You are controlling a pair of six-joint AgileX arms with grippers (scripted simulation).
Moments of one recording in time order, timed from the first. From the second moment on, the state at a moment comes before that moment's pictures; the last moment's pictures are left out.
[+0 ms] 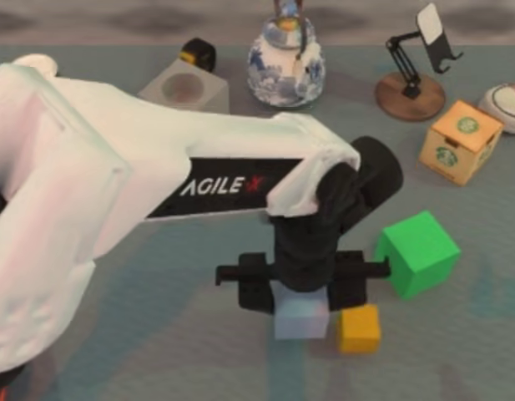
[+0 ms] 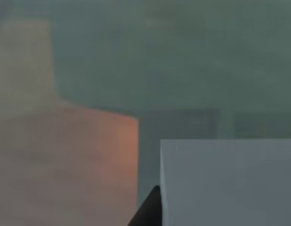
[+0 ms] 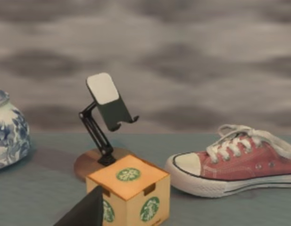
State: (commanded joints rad) left arm -0.89 2.18 1.53 -0.90 -0.01 -0.88; right arm 0.01 0.00 0.00 0.00 0.00 0.00
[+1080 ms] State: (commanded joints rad) left arm -0.89 2.19 1.50 -0.87 -0.01 -0.88; right arm 0.01 0.00 0.00 0.00 0.00 0.00
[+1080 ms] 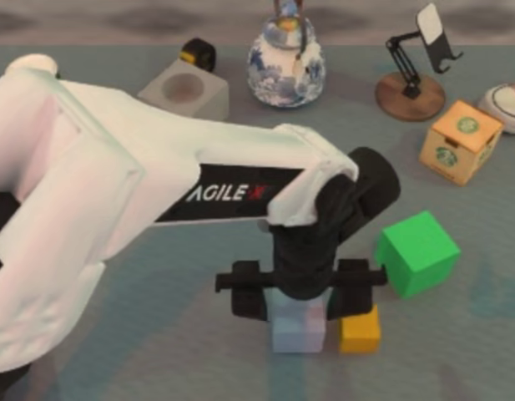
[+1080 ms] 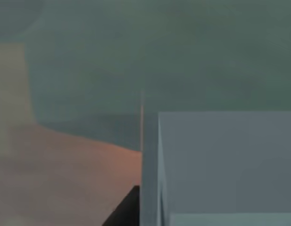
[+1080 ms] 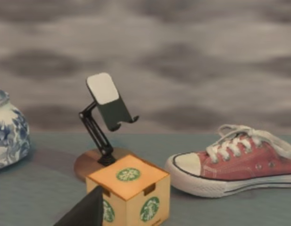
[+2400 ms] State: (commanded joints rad) left arm -0.88 2.11 1.65 -1.10 -0.01 -0.88; right arm 0.01 0.00 0.00 0.00 0.00 0.00
